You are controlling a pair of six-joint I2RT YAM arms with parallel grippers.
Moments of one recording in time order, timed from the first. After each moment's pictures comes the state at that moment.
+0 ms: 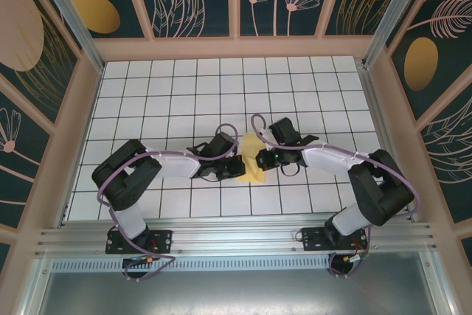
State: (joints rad) left arm -0.83 1.78 0.81 0.04 0.31 -0.93; right arm 0.60 1.51 0.76 -0.31 -0.33 0.25
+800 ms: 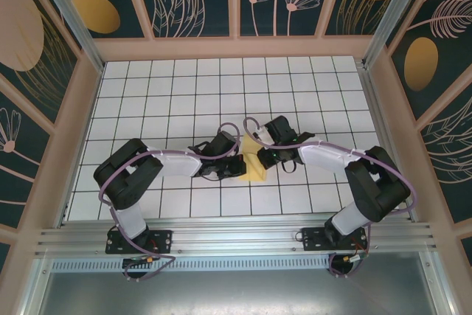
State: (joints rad) left arm -0.83 1.79 0.83 0.03 0.31 -0.91; right arm 0.63 1.54 0.81 -0.33 -0.17 0.04
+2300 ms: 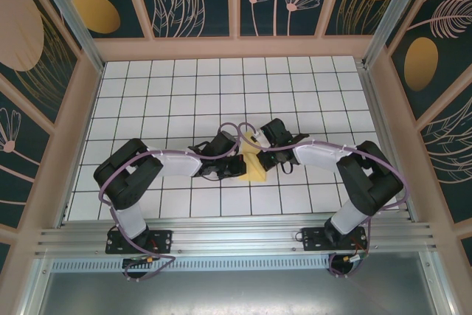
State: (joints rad) left arm -0.83 1.79 0.83 0.02 0.31 -0.90; right arm 0.65 1.60 0.81 -0.31 -0.08 -0.01
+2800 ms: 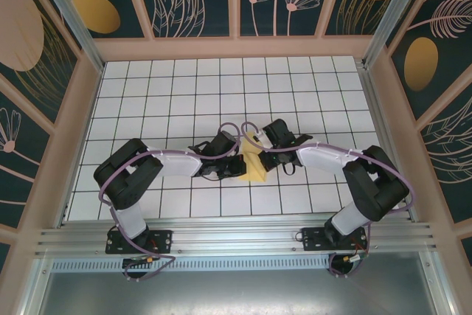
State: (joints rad) left arm -0.83 1.79 0.83 0.02 0.31 -0.89; right arm 0.65 1.55 0.79 -0.33 -0.08 0.02
